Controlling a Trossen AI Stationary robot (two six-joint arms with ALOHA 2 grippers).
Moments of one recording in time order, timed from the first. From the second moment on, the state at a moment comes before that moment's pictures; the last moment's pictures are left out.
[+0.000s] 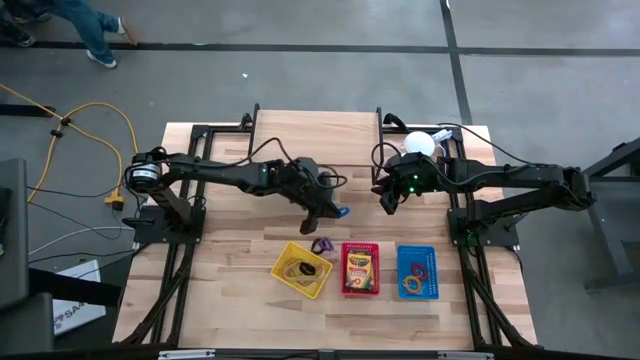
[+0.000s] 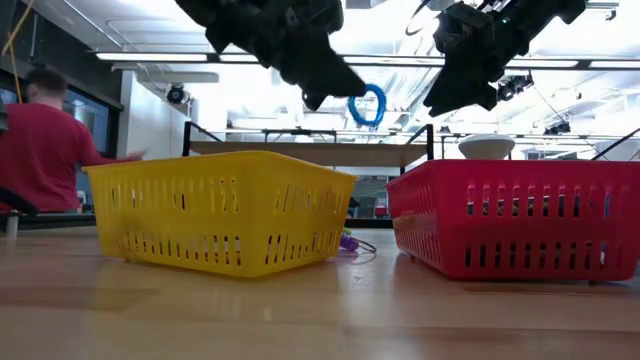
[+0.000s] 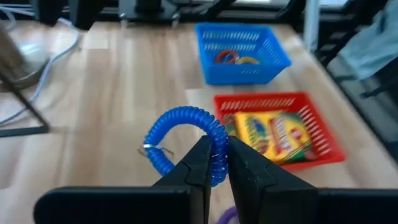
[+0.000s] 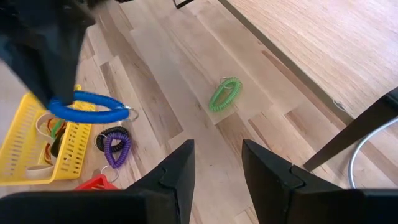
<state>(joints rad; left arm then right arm) 0.10 1.64 1.17 -0.04 0.35 0.05 -0.17 1.08 0.80 -0.43 0.08 0.42</state>
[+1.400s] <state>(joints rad) 0.10 1.64 1.17 0.08 0.55 -0.14 0.01 1.21 0.80 -0.18 -0.02 -0.04</state>
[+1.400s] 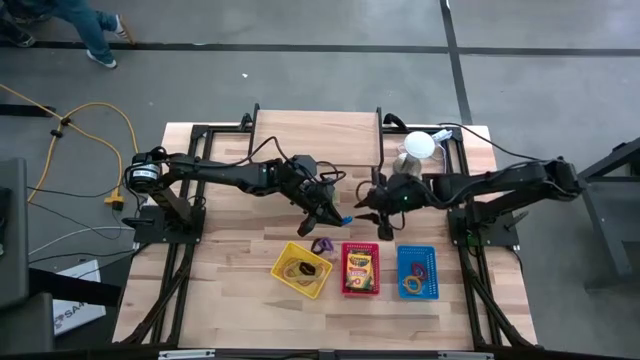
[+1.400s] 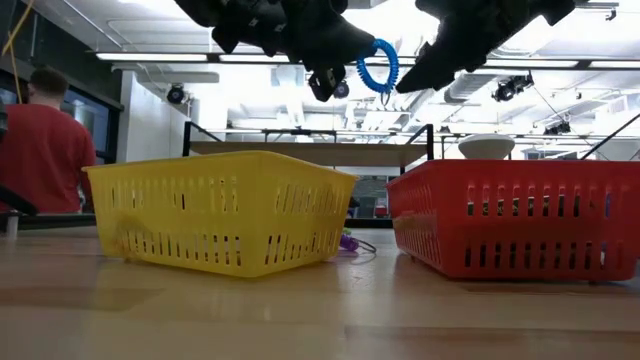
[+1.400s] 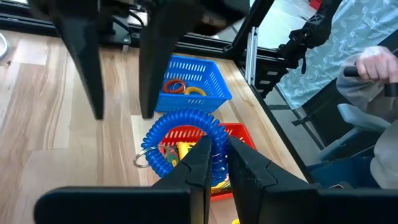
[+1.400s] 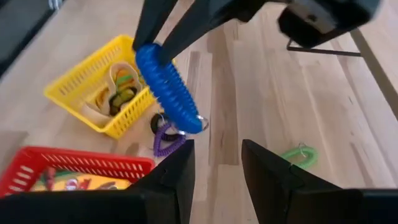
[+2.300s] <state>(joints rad) 0.10 1.64 1.17 0.13 0.55 -0.15 0.09 1.25 0.80 0.03 0.00 -0.08</state>
